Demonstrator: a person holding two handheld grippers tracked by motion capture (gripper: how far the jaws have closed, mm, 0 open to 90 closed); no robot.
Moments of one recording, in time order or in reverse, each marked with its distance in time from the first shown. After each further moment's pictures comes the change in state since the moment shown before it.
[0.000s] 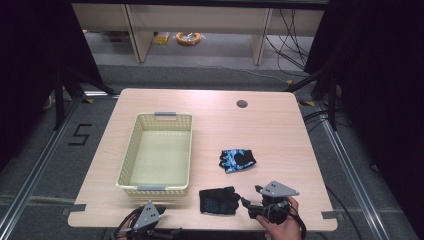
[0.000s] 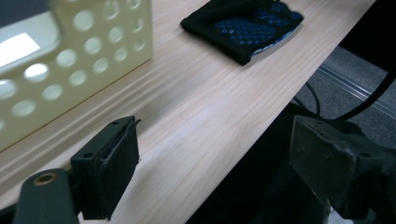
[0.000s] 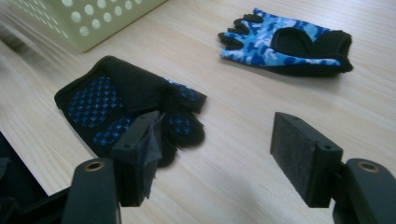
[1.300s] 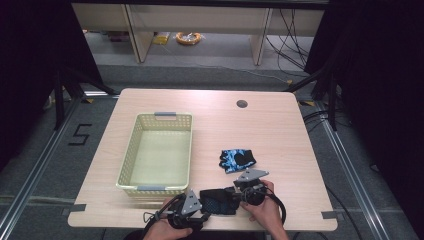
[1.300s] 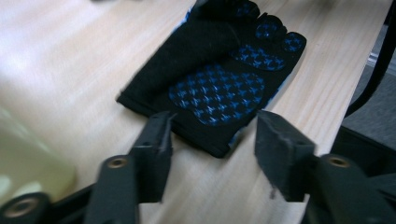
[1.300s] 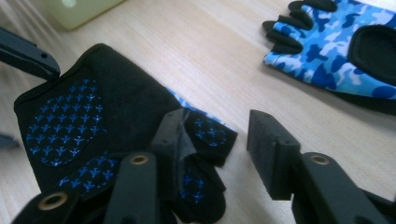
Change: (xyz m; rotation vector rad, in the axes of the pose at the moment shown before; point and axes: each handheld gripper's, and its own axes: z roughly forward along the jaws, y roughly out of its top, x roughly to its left) left arm -0.025 0.049 0.080 0.071 0.009 0.233; right arm 0.000 0.024 0.067 0.141 0.090 -0.096
